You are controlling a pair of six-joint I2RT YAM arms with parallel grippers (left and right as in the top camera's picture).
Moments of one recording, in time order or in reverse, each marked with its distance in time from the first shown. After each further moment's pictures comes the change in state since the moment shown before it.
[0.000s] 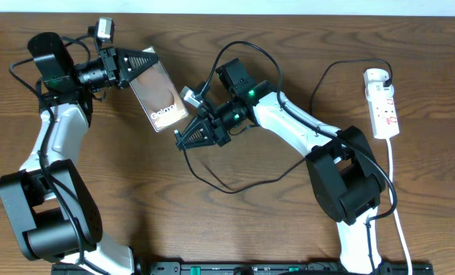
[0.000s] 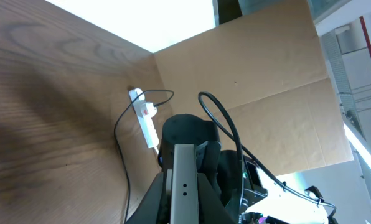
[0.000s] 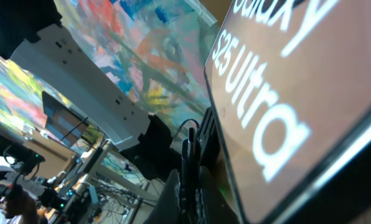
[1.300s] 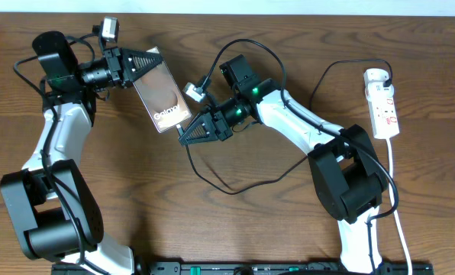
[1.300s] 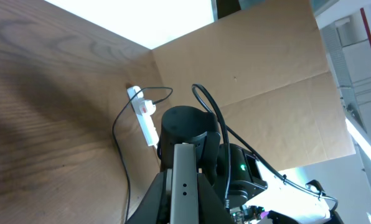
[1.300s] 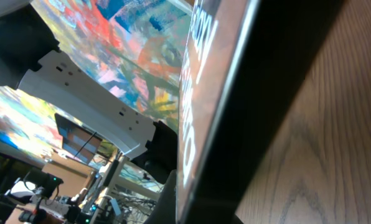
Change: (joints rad) left arm -0.024 0.000 0.000 0.001 -0.001 0.018; right arm -0.025 0.000 0.000 0.013 0.004 0.161
